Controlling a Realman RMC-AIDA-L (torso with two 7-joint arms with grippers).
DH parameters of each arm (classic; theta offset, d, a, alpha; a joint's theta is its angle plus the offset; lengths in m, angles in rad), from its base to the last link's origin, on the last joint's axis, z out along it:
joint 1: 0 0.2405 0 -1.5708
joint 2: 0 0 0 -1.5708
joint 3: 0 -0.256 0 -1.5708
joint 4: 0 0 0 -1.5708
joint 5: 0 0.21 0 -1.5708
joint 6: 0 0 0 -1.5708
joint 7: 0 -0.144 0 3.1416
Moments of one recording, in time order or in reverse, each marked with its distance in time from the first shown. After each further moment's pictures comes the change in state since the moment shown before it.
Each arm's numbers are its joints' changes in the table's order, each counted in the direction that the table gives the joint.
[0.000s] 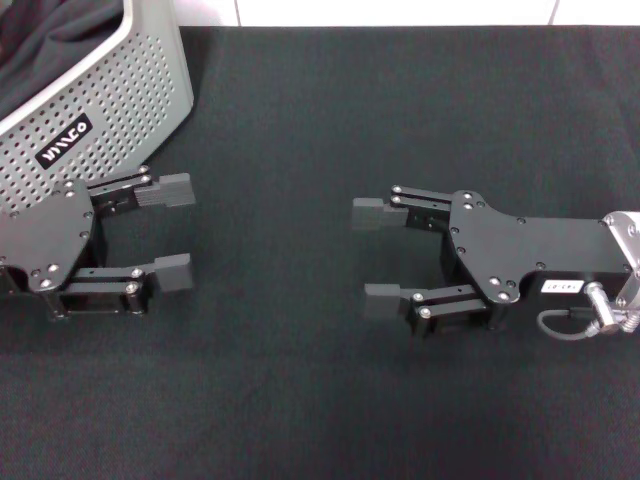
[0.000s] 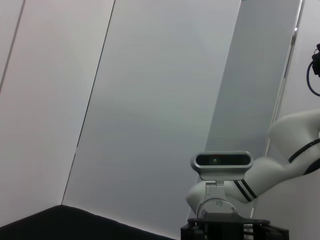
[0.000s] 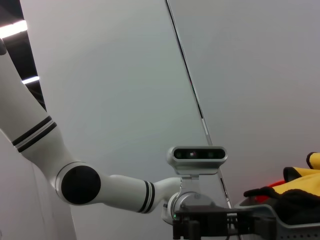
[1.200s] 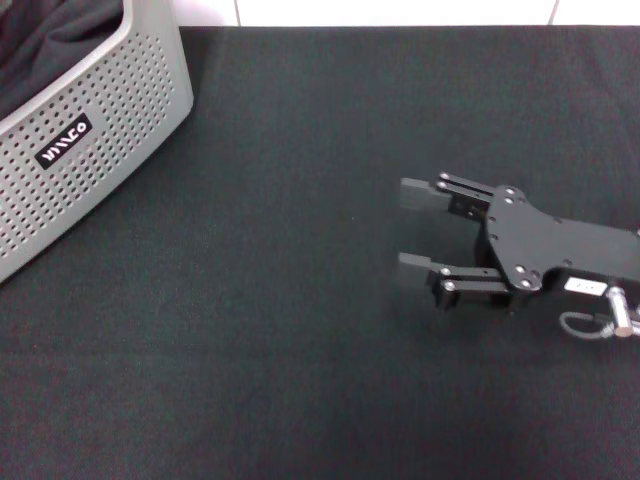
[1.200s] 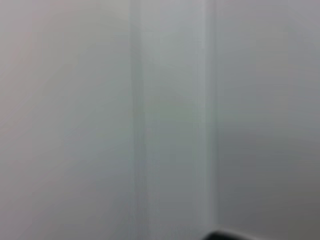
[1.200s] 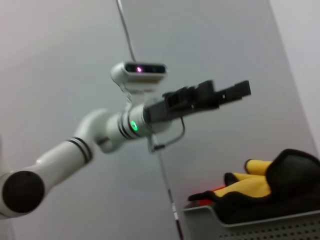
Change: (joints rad) left arm -0.016 -0.122 0.250 -0.954 0.036 -0.245 0.702; right arm -0.096 0.000 -0.077 -0.014 0.007 0.047 0.057
